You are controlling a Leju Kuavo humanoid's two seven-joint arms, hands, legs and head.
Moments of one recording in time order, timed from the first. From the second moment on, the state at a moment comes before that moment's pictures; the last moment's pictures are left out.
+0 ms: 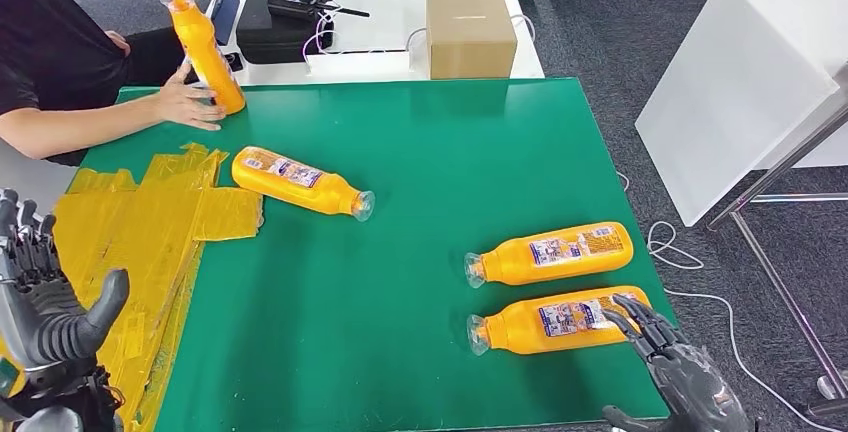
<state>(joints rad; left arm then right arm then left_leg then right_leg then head) 0.14 -0.10 0.25 -1.91 -0.13 0.06 -0.55 0.53 -0.68 0.22 -2.07 0.67 -0.15 0.09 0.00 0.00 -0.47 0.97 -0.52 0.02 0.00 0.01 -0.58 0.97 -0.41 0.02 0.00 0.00</state>
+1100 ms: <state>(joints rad) 0.06 -0.10 0.18 -1.87 -0.16 0.06 -0.51 0.31 -0.60 0.12 -1.76 0.73 0.08 0.05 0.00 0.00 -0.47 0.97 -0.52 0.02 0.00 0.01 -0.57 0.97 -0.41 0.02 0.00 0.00</state>
